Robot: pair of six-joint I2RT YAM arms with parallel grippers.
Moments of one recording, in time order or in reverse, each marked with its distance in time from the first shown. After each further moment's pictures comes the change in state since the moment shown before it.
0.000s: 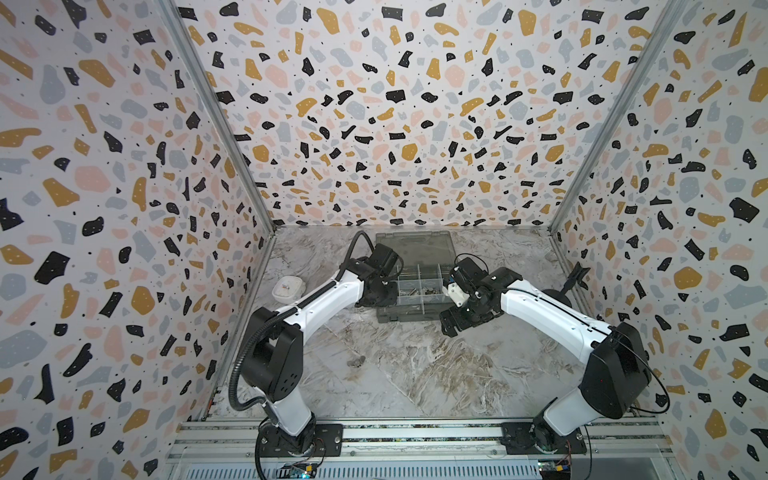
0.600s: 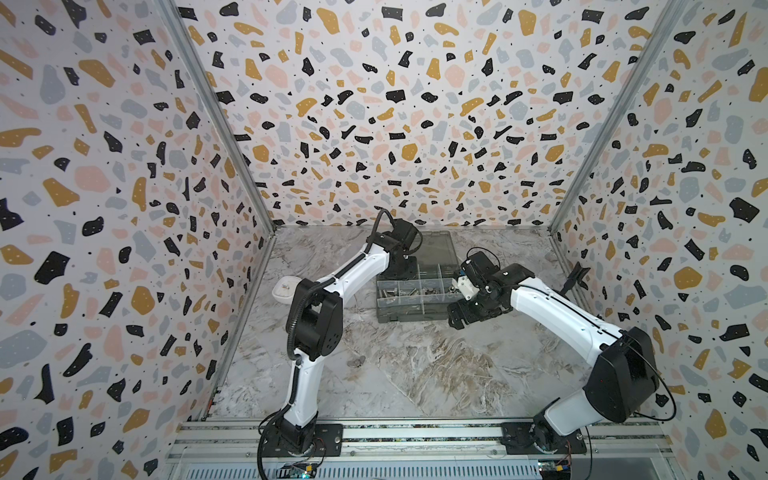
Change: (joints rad) left arm -0.005 0.377 0.465 -0.056 0.030 0.035; right arm -0.073 -0.040 -0.002 0.002 0.006 -0.005
